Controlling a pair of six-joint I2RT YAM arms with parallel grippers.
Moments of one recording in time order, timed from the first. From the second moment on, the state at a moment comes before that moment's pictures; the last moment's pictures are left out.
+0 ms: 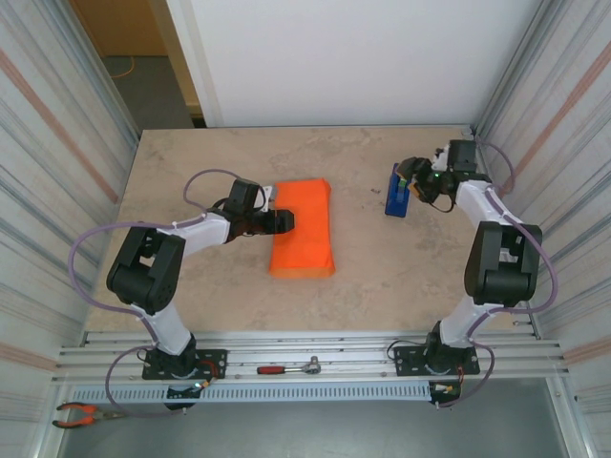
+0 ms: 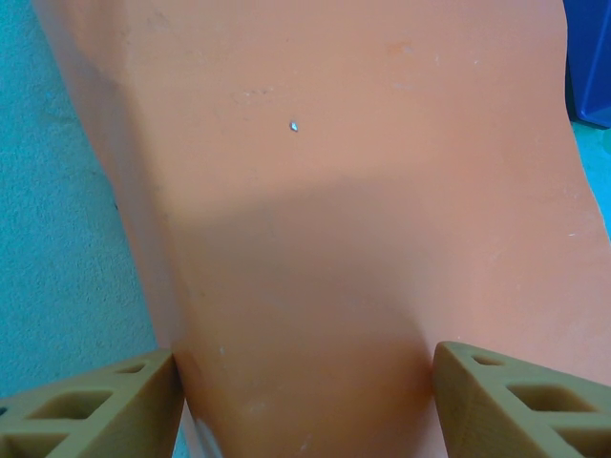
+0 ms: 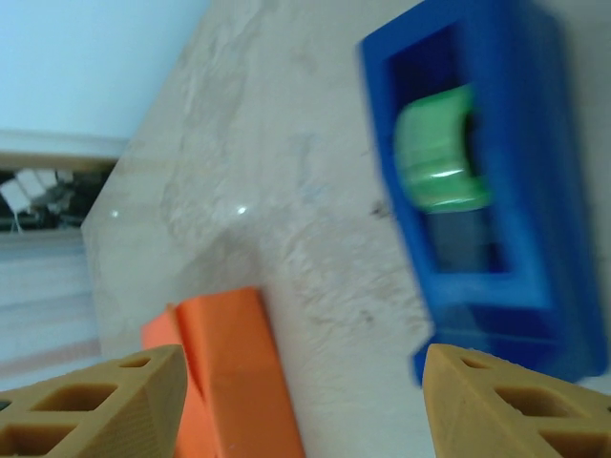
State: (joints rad) left arm -0.43 1.74 0.96 -0.07 0.36 -0.40; right arm -0.12 1.70 1.21 -0.34 -0.56 0.70
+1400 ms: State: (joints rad) left arm -0.43 1.74 0.96 -0.06 0.37 -0.39; right arm -0.16 1.88 1.17 -0.25 -0.66 0.69
